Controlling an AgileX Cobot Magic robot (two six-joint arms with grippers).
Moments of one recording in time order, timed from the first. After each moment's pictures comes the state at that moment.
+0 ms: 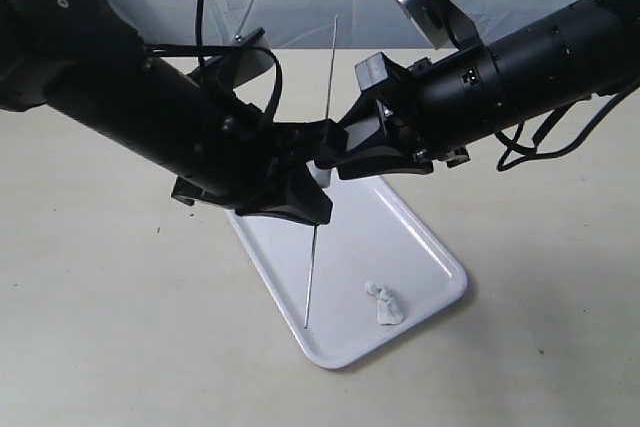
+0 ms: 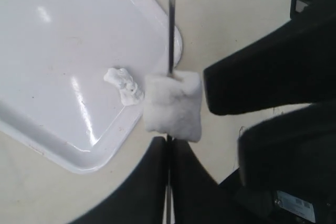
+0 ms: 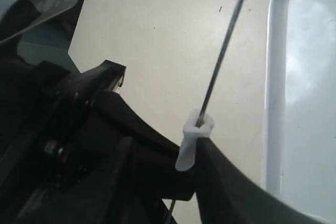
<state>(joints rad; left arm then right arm) -0.61 1.55 -1.02 -0.83 0.76 0.14 0.33 1.61 -1.00 1.20 1.05 -0.72</state>
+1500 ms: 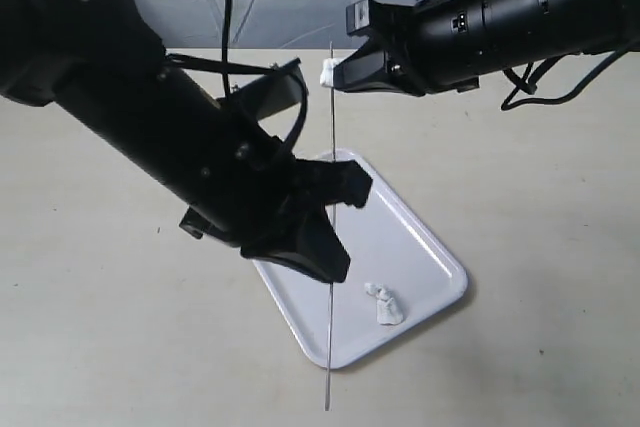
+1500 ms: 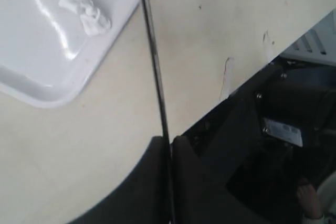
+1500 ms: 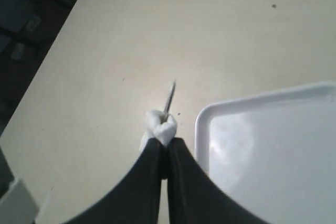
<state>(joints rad) -0.69 1.56 -1.07 -0.79 0.96 0.08 0.34 1.61 -1.09 1.21 0.70 -0.77</state>
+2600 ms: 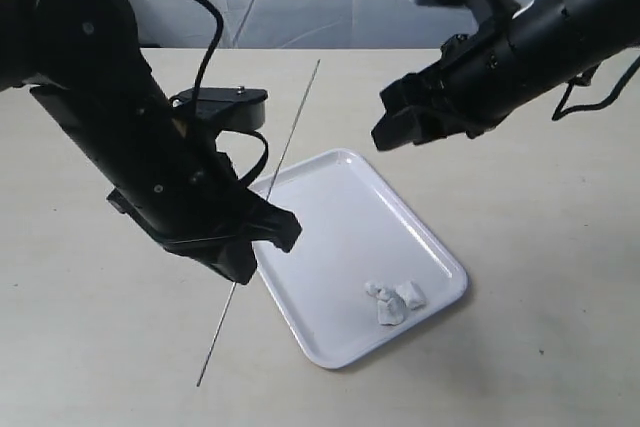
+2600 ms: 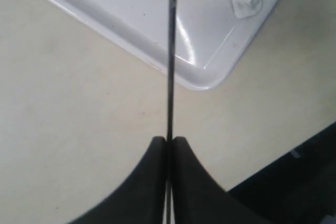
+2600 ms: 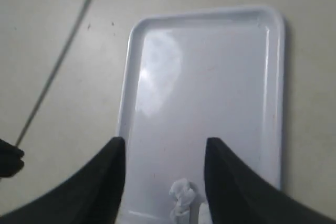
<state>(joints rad) -0.65 1.56 -1.06 -0.37 0.99 -0.03 0.34 1.55 -1.10 0.70 0.82 -0.58</state>
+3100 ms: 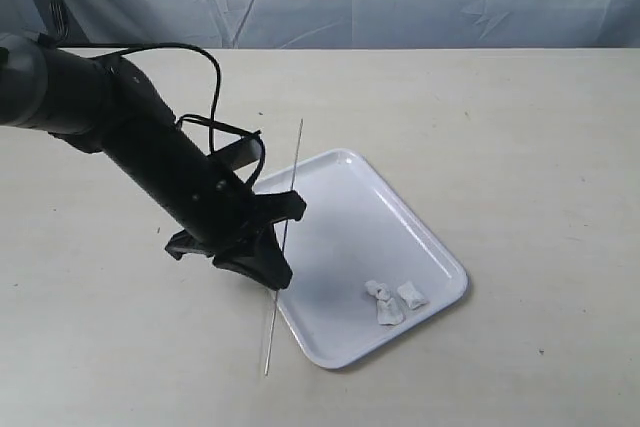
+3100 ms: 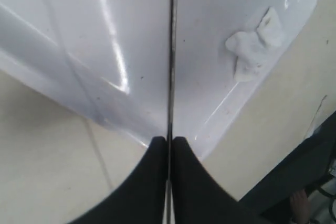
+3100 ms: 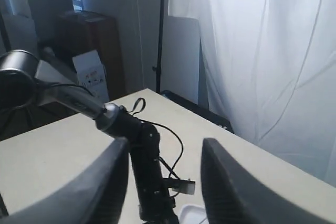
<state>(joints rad) -0.42 1.94 -1.06 -0.90 0.96 0.41 0.34 0.53 -1.10 0.71 0.89 -0.50</state>
